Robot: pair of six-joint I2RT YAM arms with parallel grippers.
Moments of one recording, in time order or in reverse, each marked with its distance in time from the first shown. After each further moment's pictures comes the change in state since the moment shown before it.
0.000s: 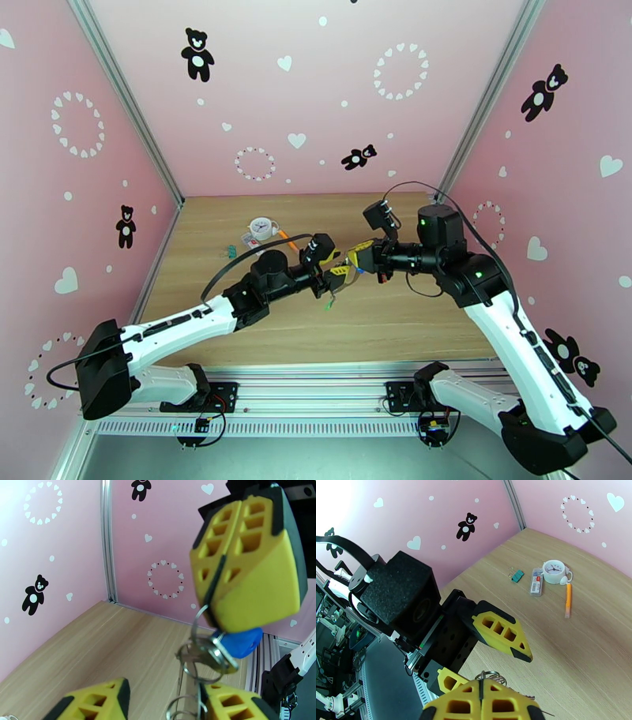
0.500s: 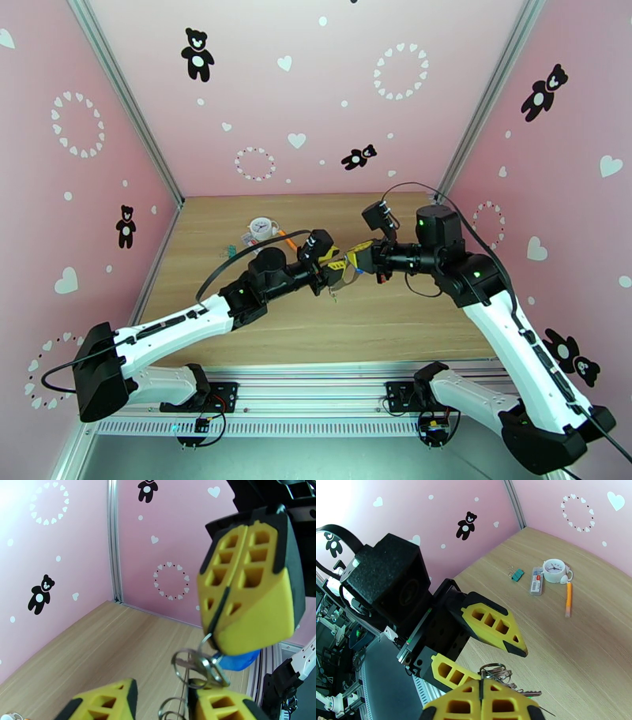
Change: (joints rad) left arm 0.000 -0.019 0.040 -0.062 -0.039 0.002; right arm 0.004 0.000 -0.008 0.008 0.004 0.000
